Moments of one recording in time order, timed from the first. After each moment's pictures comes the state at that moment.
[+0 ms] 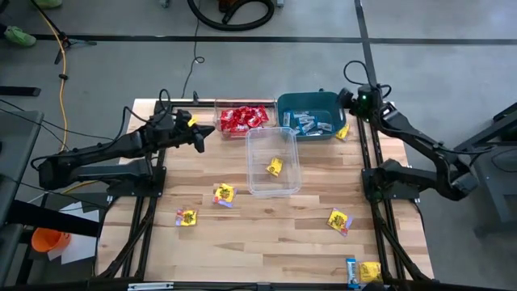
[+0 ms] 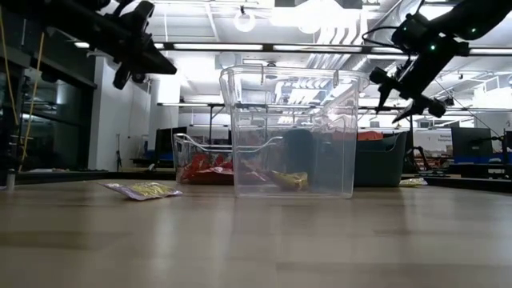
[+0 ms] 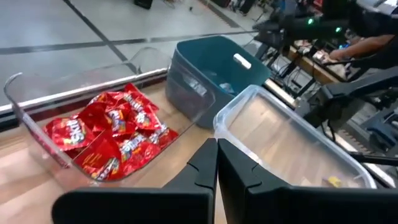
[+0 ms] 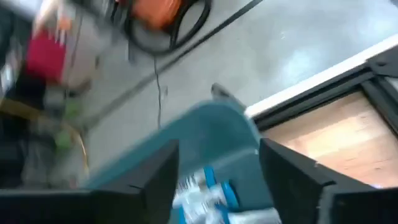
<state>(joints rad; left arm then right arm) 0.40 0.72 0.51 -0.10 -0.10 -0.50 -1.01 0.98 0.65 -0.27 0.18 0.93</state>
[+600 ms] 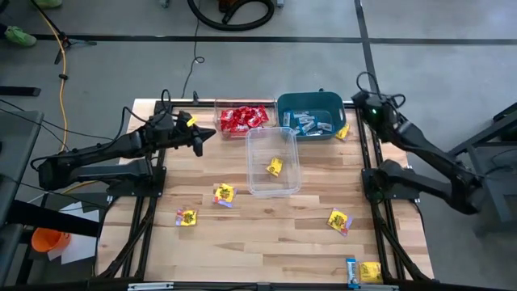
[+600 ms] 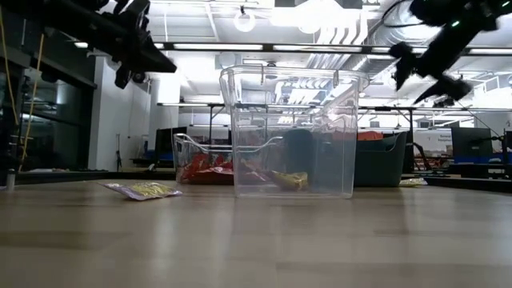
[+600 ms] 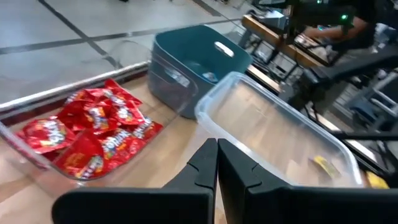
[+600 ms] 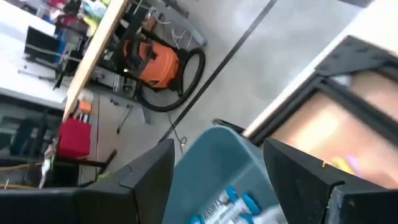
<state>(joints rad) 0.40 0.71 0.51 -0.11 -0.02 -0.44 -0.83 0.71 0.65 -0.49 0.52 1.29</state>
